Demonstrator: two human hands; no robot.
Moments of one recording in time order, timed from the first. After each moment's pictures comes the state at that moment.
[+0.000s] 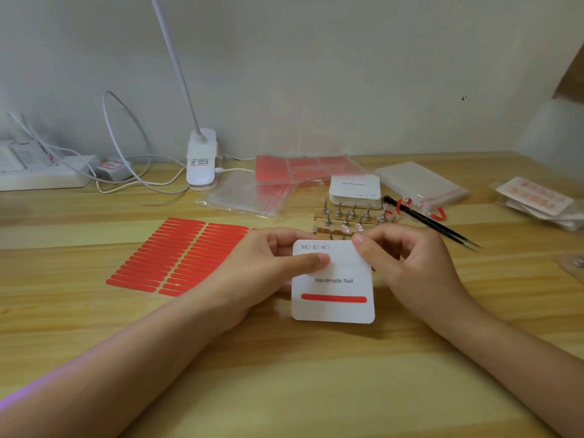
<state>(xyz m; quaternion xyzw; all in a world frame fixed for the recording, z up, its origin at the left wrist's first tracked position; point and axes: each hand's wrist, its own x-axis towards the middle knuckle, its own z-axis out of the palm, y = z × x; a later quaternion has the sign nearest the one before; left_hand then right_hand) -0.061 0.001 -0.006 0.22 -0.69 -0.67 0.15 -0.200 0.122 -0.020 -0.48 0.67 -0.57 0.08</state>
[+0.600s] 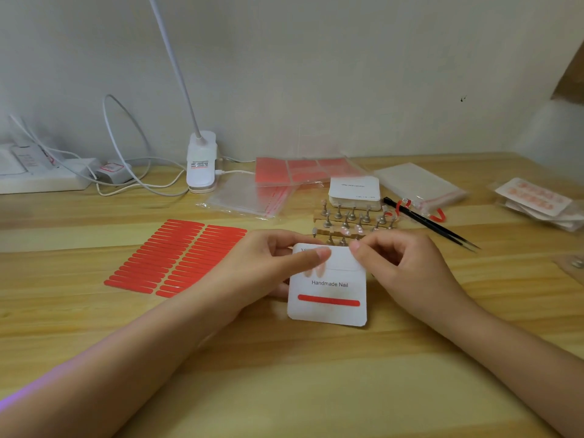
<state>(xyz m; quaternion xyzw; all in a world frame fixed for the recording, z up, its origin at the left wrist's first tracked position) -0.060 0.001 -0.001 0.24 -0.73 -0.62 0.14 -0.205 0.121 -0.022 -0.48 0.70 -0.52 0.11</state>
